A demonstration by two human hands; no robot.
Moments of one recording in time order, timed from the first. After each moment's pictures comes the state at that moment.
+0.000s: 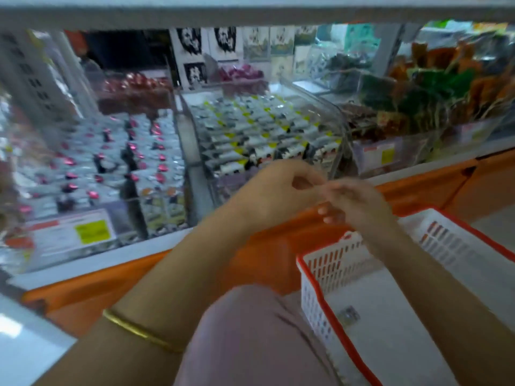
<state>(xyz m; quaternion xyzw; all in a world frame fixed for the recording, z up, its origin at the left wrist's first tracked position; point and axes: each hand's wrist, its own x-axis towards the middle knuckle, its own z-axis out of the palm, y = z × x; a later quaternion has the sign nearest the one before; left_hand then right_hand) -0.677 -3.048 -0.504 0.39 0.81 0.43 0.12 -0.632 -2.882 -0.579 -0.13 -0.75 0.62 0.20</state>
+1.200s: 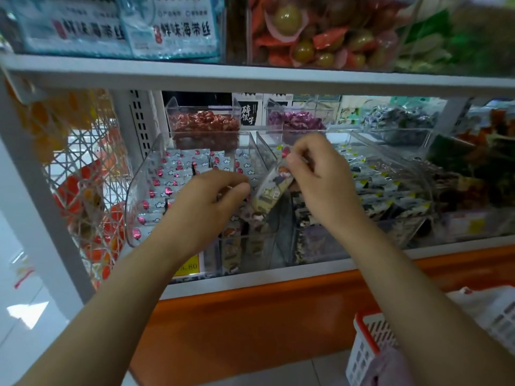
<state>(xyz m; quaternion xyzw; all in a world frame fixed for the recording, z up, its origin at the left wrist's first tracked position) -0.745 -3.213 -0.490 0.27 0.86 0.39 -0.18 -0.730 -3.036 -0.478 0.14 -0.84 0.40 0.33</state>
